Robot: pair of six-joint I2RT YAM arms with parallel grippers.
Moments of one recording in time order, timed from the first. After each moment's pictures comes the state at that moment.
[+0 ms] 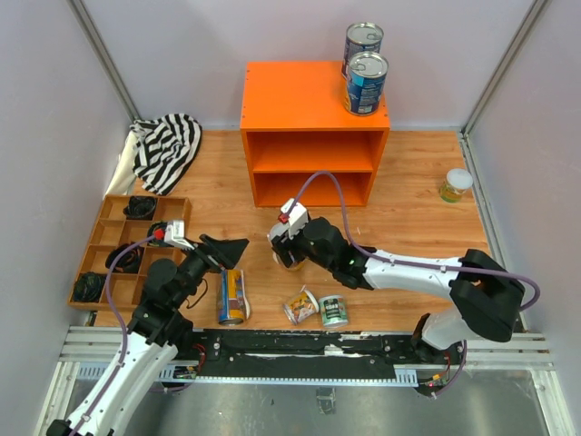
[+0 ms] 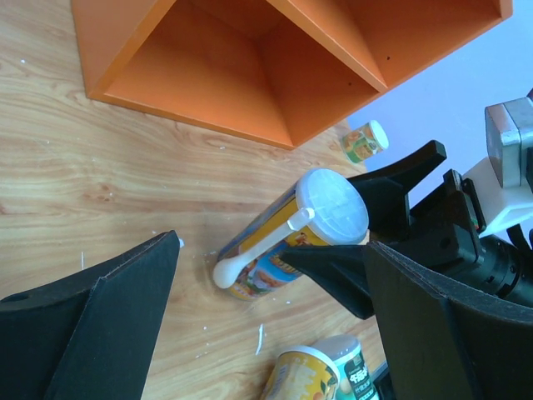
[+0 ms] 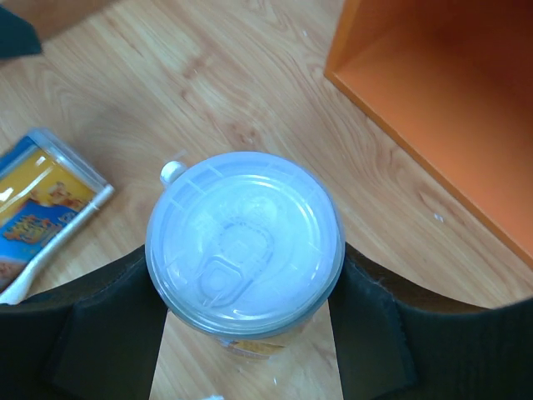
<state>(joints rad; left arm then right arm) -0.41 0.20 0.18 -0.03 0.08 -0.81 1.02 1.44 0.78 0.26 0.18 0.04</state>
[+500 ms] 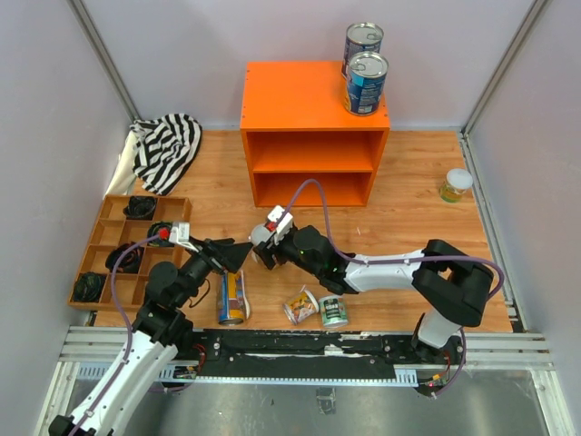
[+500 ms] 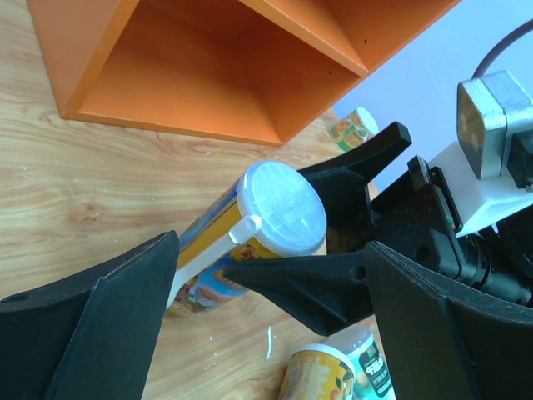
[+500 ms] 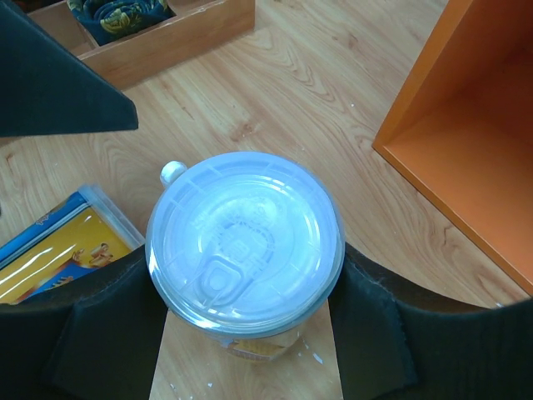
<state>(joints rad) -0.41 0.21 0.12 0.12 0.15 -0.74 1.09 1.63 0.78 0.64 0.15 0.00</state>
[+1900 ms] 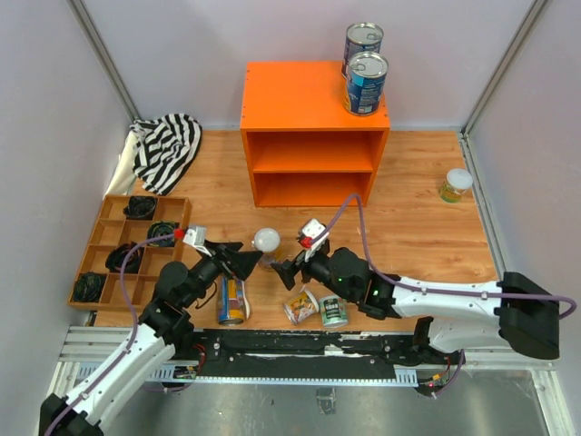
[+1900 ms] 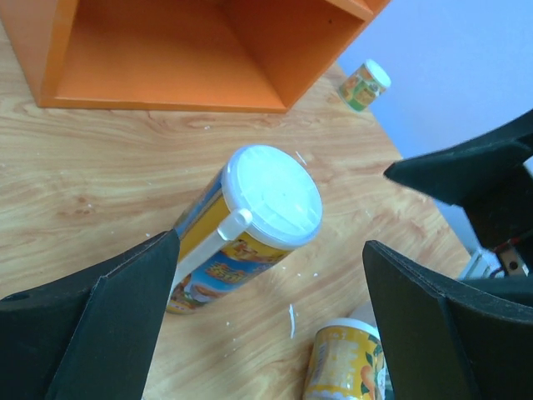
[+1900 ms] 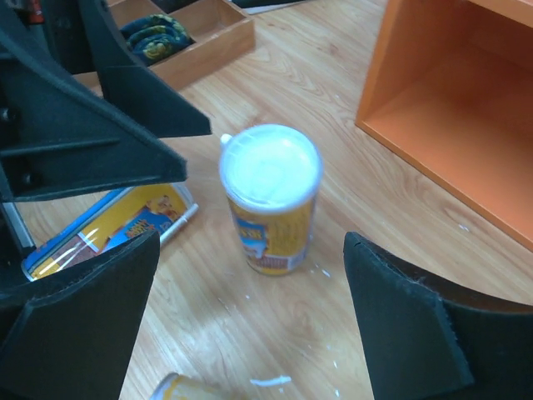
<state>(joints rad) -0.48 0.31 0.07 0.25 0.15 -0.62 1.22 1.24 0.59 0.51 0.32 0.08</state>
